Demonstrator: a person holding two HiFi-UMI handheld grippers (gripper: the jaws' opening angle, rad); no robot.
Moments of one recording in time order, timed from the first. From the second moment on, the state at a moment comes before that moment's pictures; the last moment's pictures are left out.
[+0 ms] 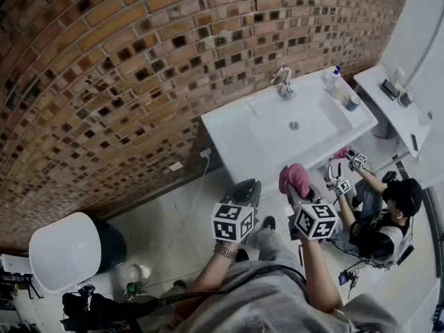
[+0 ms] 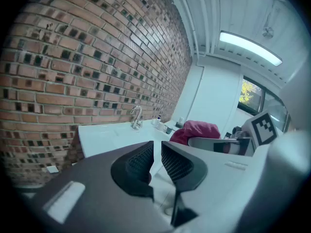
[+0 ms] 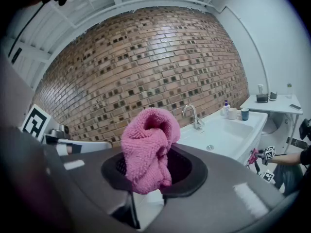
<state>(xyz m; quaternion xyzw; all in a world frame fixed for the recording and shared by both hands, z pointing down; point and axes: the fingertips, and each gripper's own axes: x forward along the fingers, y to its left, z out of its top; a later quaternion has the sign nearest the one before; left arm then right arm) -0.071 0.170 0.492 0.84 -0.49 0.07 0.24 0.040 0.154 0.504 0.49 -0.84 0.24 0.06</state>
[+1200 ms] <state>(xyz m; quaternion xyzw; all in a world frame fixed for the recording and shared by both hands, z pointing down) -0.106 -0.142 0.494 0.77 -0.57 0.09 0.26 -0.049 -0.298 0.668 0.26 -0.90 0.08 0.35</state>
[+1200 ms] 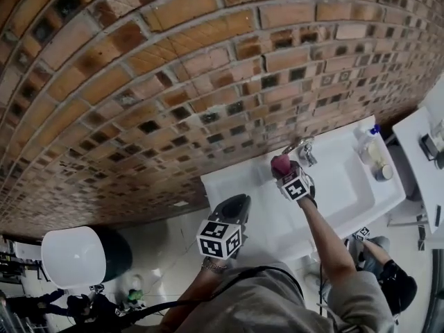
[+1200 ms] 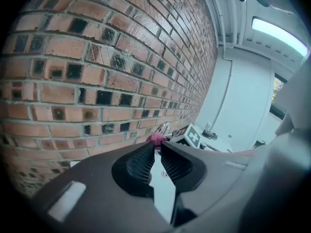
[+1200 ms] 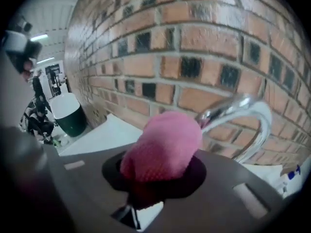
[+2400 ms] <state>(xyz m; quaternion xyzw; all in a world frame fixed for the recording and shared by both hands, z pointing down) -0.094 -0.166 0.526 0.78 -0.53 0.12 0.30 0.137 -0.427 0.775 0.34 -0.74 -0.09 0.57</state>
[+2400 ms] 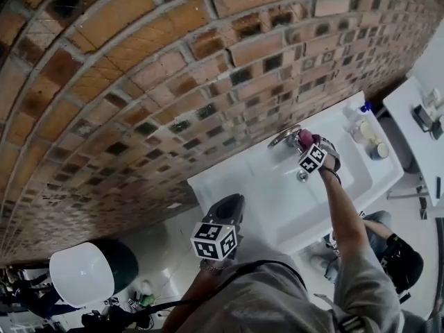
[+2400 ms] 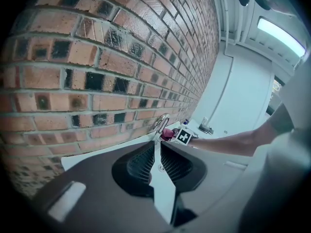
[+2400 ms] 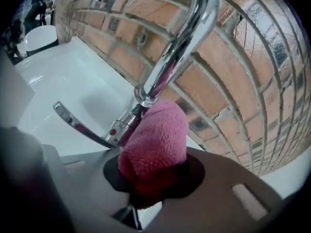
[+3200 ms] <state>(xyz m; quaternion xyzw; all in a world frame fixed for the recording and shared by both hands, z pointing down) -0.062 -0.176 0.533 0.80 -0.49 0.12 0.31 0.094 -0.318 0.726 0.32 -0.80 -0.01 0.51</state>
